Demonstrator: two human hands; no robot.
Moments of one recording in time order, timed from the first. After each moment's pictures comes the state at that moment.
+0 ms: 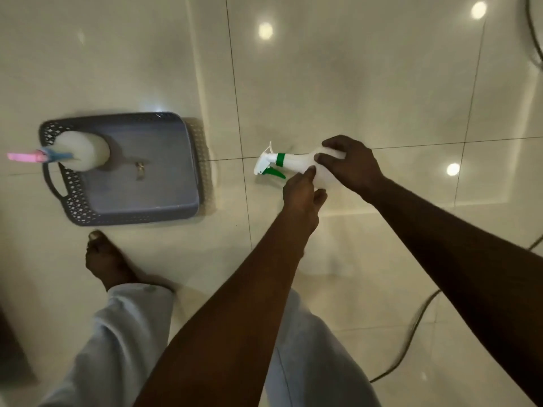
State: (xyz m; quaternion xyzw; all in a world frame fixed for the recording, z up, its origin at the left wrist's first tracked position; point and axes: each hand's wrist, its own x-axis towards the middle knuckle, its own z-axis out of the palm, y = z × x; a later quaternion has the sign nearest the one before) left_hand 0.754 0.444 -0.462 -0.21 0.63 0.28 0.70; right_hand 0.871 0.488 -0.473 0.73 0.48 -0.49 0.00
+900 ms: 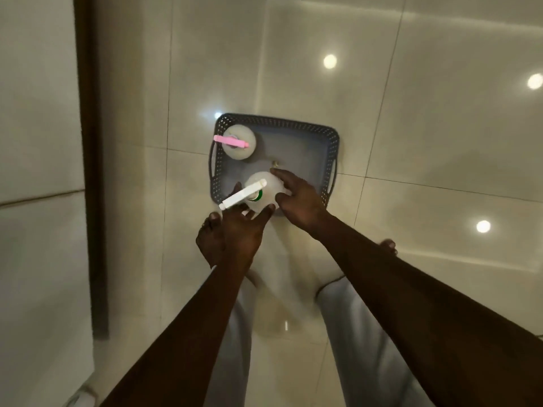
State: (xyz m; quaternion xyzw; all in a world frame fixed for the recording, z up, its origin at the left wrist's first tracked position) left_hand 0.330 0.346 -0.399 0.19 0.86 0.16 0.46; right_hand 0.460 0.432 -0.415 0.59 0.50 -0.63 0.00
